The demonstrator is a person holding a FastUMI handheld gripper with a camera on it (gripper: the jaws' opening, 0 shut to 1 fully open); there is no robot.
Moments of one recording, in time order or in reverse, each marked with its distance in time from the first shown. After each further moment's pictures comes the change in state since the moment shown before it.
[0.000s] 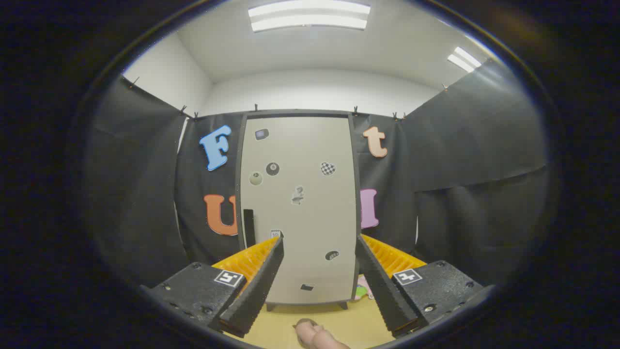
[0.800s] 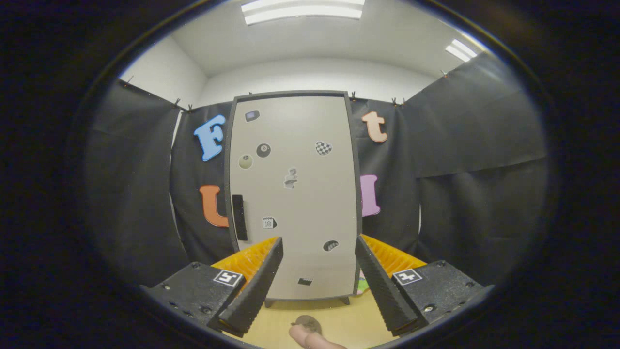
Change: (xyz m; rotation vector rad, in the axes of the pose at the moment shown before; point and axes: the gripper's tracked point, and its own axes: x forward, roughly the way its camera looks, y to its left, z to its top) arm 0.043 -0.007 -0.033 0.028 0.053 0.010
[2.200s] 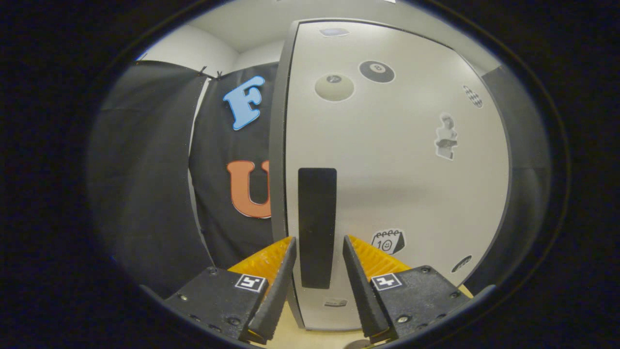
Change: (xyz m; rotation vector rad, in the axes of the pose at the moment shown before) arm 0.238 0.201 -0.056 -0.052 0.125 0.207
